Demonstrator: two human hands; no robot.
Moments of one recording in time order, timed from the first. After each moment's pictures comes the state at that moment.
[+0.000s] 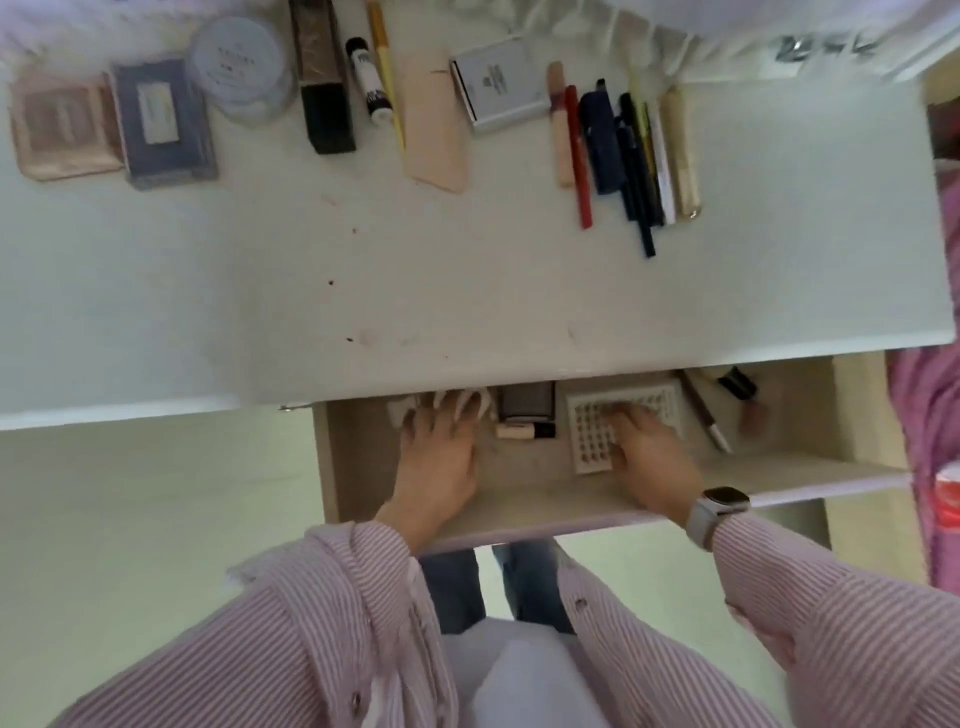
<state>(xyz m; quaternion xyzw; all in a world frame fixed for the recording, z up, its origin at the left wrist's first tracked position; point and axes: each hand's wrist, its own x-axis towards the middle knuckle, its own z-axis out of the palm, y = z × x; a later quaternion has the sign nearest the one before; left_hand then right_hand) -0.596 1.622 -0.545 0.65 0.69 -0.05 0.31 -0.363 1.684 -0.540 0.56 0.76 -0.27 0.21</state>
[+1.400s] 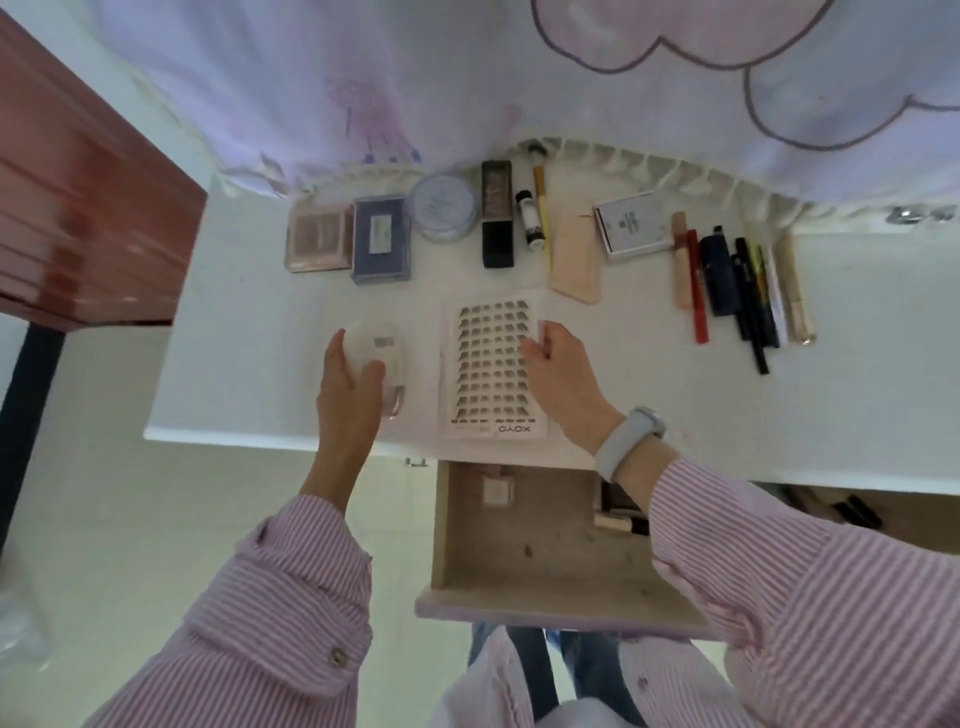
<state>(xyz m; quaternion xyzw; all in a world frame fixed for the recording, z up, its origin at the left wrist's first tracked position) -0.764 1.669 -0.447 0.21 0.83 0.41 0.30 -0.601 1.766 -0.450 0.56 0.57 -0.58 -0.14</state>
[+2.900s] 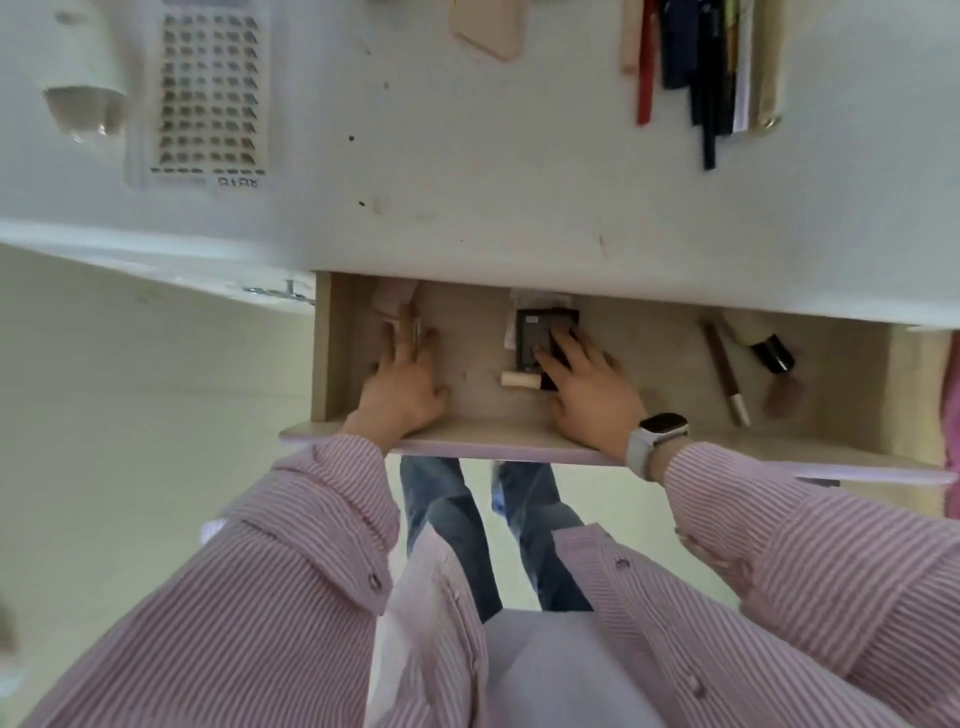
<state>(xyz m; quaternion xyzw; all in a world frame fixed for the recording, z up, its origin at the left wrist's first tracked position) -0.608 1.595 -0.577 0.50 0.75 -0.14 0.41 -0.406 1.671 -0.562 0.39 0.85 -0.24 0.24</state>
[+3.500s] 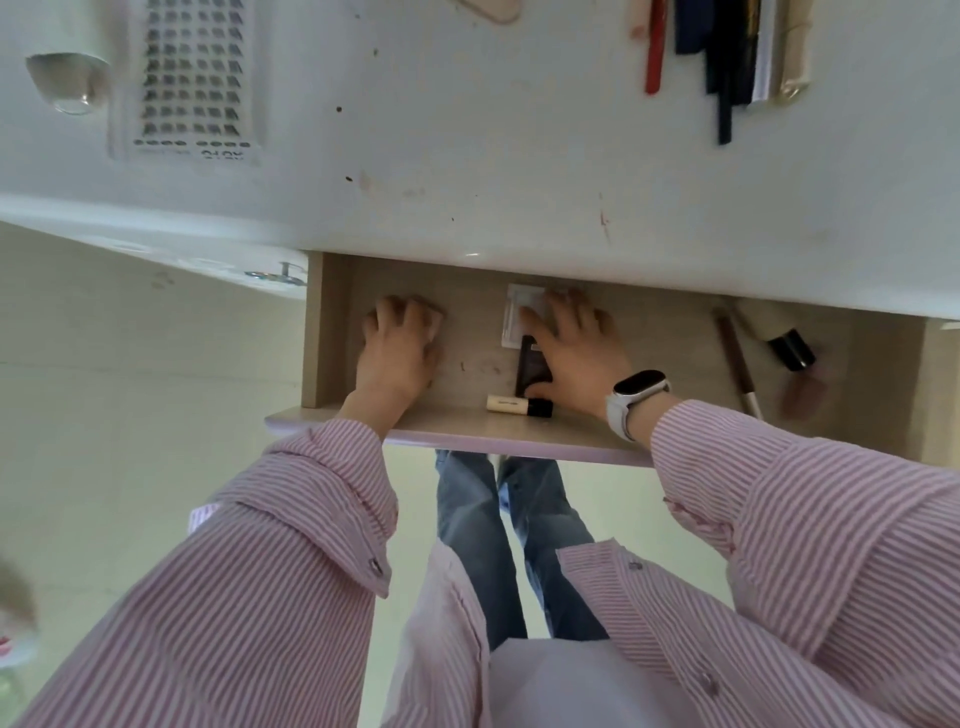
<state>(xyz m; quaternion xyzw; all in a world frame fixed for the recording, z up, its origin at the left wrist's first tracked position) -0.604 1.607 -0.583 0.44 0.84 -0.04 0.32 -0.417 1.695 -0.587 0.34 0.89 -0.17 0.25</state>
